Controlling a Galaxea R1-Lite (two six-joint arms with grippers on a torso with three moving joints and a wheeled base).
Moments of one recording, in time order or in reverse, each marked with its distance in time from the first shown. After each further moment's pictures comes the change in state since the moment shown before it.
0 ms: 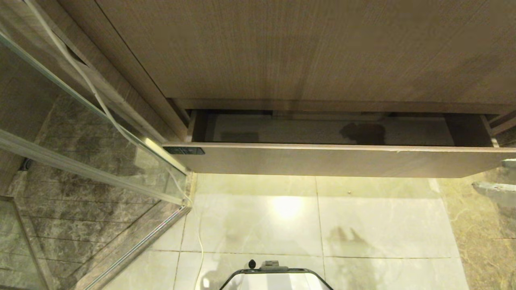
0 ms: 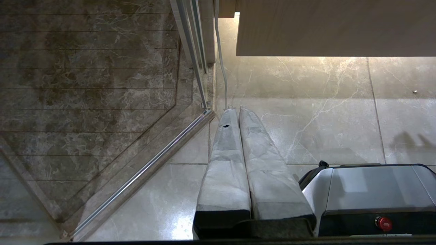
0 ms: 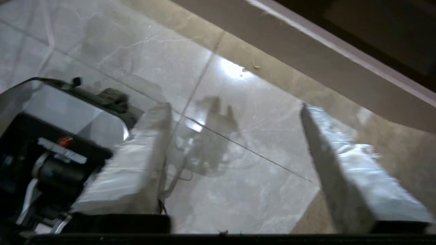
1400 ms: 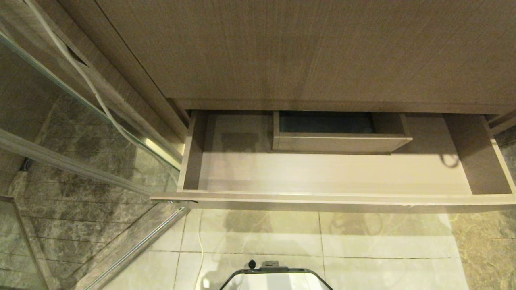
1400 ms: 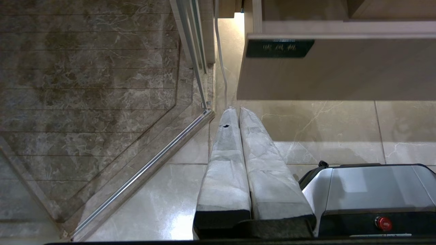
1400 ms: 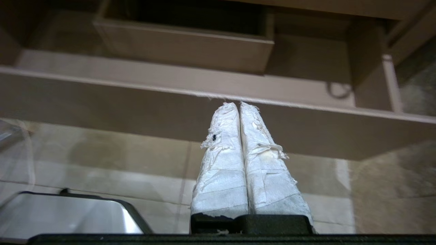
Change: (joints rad) left arm 0.000 0.000 0.000 0.000 0.001 0.000; right arm 0.256 -1.020 0.870 -0.503 -0.409 0.380
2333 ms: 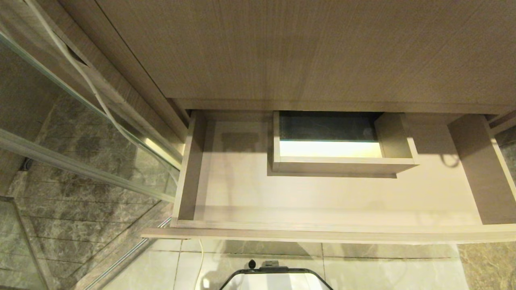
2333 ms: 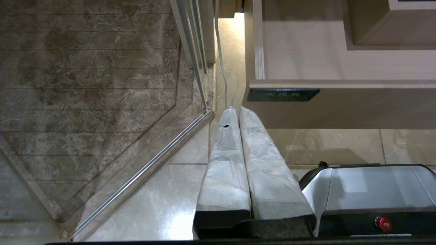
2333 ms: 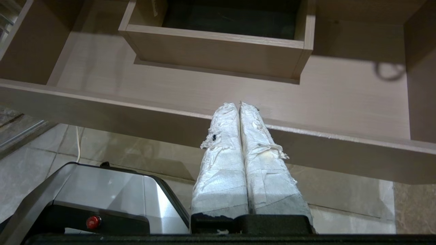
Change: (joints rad) left arm 0.000 0.000 0.000 0.000 0.000 -0.001; right arm 0.062 -0.028 0.004 0.100 0.052 0.052
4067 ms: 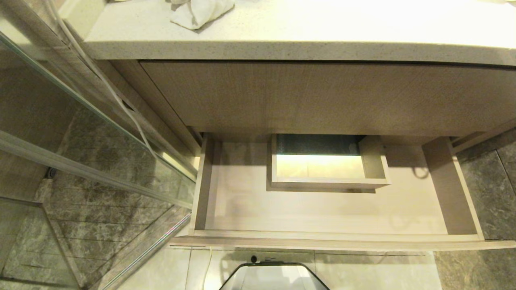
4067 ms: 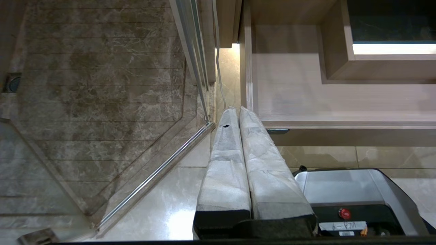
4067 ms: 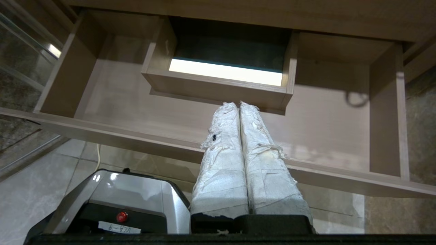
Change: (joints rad) left arm 0.000 0.000 0.000 0.001 -0.001 0.001; right arm 0.000 0.001 0.000 0.003 -0.001 -0.010
